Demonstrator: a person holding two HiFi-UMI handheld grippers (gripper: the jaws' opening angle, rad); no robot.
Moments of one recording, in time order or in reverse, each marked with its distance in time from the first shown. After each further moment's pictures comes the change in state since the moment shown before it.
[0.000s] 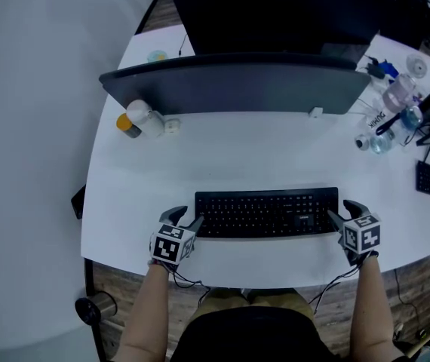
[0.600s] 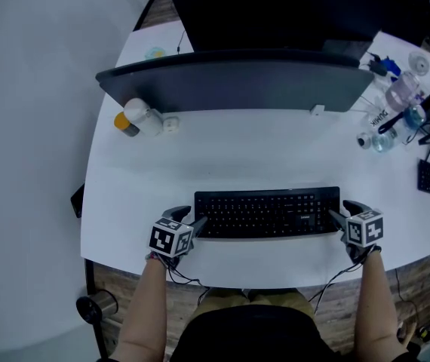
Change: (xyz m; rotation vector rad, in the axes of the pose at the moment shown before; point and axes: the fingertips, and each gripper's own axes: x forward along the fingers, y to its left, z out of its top) left arm 0.014 -0.007 -0.005 -0.080 0.065 -0.140; right arm 0.016 -0.006 -0.014 0.084 0.074 0.069
